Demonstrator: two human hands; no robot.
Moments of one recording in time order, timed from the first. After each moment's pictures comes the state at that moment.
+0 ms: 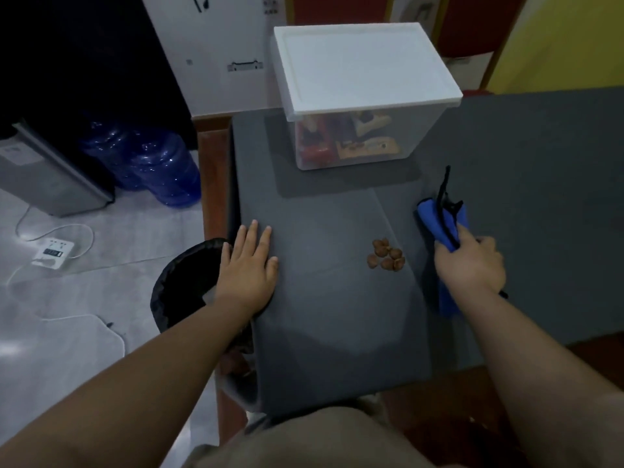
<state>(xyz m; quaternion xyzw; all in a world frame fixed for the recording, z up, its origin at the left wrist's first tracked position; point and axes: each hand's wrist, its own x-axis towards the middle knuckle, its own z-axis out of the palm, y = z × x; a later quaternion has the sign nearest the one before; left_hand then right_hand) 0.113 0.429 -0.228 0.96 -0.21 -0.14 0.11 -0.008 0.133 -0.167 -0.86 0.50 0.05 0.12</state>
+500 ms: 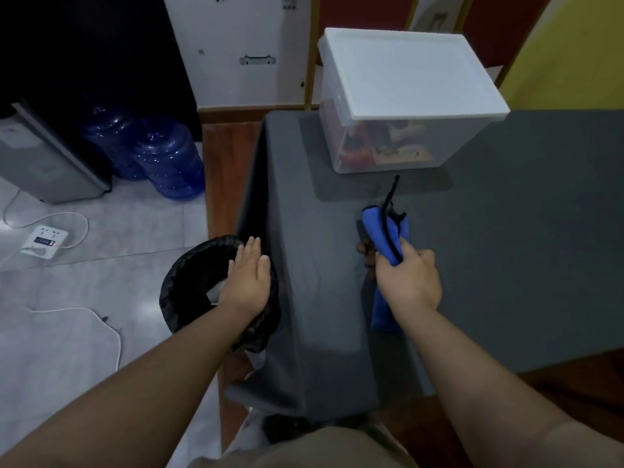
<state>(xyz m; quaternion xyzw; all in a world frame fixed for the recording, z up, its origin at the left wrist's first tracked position) 0.133 0.490 -0.248 0.90 -0.10 -0.24 0.36 0.045 0.274 -0.177 -0.86 0.46 0.02 0.21</state>
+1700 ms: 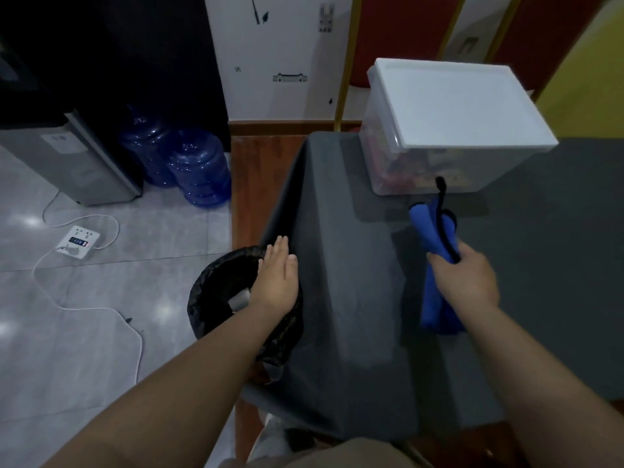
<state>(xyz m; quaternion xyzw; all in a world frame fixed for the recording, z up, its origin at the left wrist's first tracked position) 0.159 0.501 -0.234 0.87 -0.07 -0.22 0.44 0.072 0.264 -0.140 -0.84 0.45 -0.02 0.29</state>
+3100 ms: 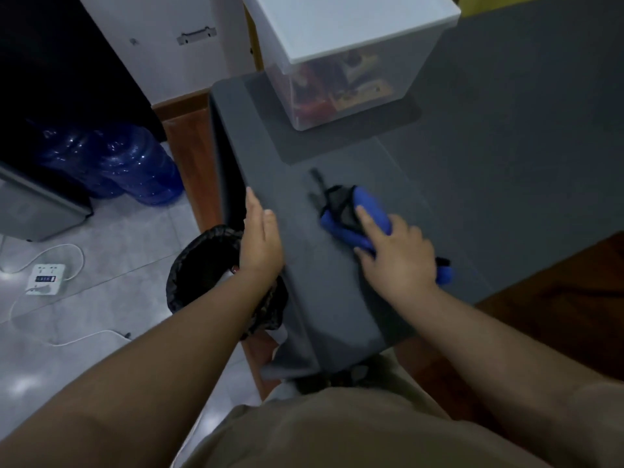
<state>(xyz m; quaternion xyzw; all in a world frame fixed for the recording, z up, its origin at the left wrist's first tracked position) 0.125 0.443 -0.228 0.82 -0.14 -0.17 0.52 -0.012 0.300 -0.184 -0.95 0.30 0.08 0.03</state>
